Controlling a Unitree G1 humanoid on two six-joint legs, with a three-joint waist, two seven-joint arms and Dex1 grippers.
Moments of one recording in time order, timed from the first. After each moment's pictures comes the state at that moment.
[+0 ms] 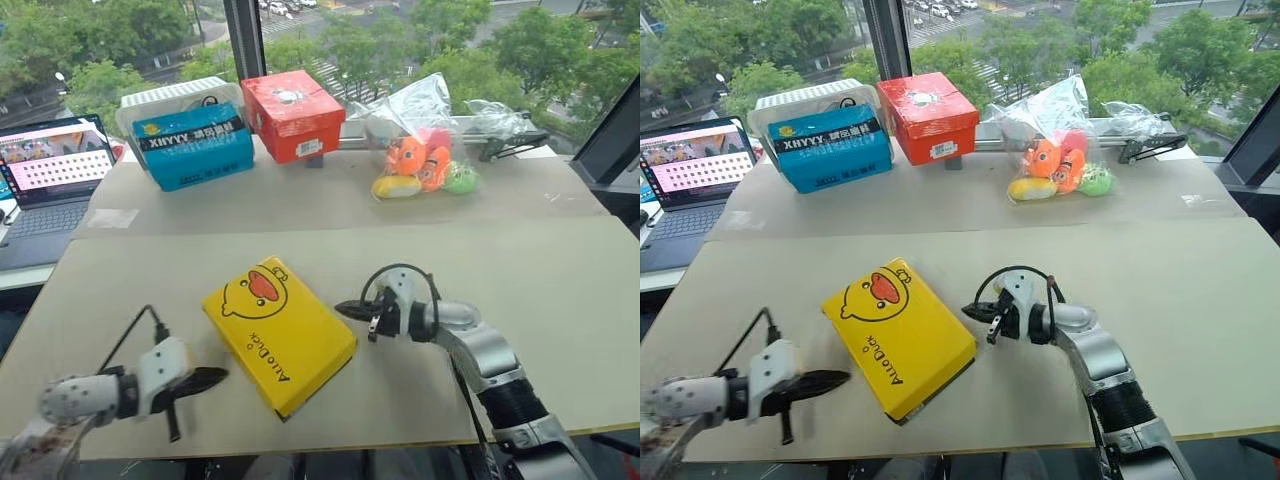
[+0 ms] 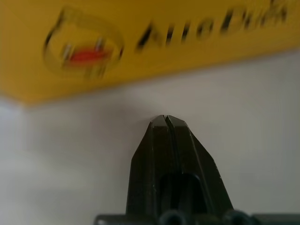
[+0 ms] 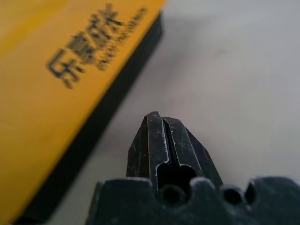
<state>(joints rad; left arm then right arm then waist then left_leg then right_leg) 0.21 0.85 0.07 -0.30 -0.30 0.16 -1.03 -0.39 -0.40 0.22 -0.01 0.33 0.50 0.92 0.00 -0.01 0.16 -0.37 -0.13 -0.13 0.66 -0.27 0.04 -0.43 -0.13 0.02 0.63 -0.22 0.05</state>
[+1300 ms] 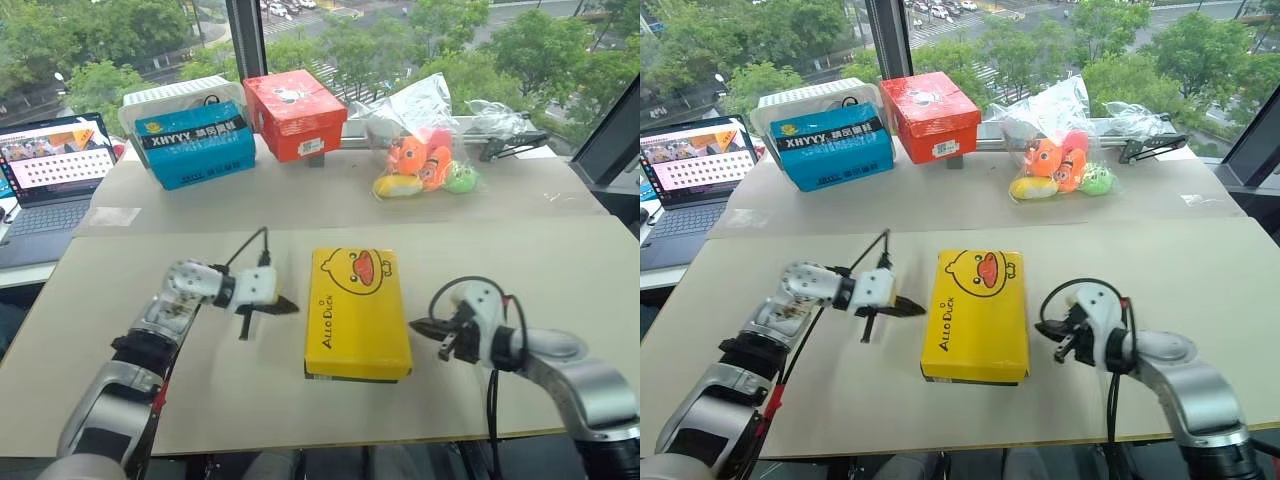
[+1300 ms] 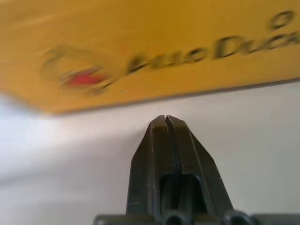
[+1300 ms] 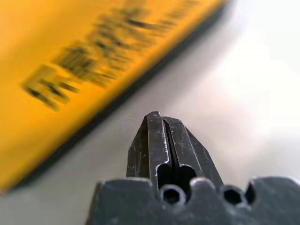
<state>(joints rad) -0.65 0.60 -0.21 0.45 -0.06 -0.20 -1.31 -0.09 -0.72 -0.13 -0.37 0.41 0.80 0.80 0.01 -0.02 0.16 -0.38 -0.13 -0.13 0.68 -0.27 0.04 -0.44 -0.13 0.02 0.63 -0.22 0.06</state>
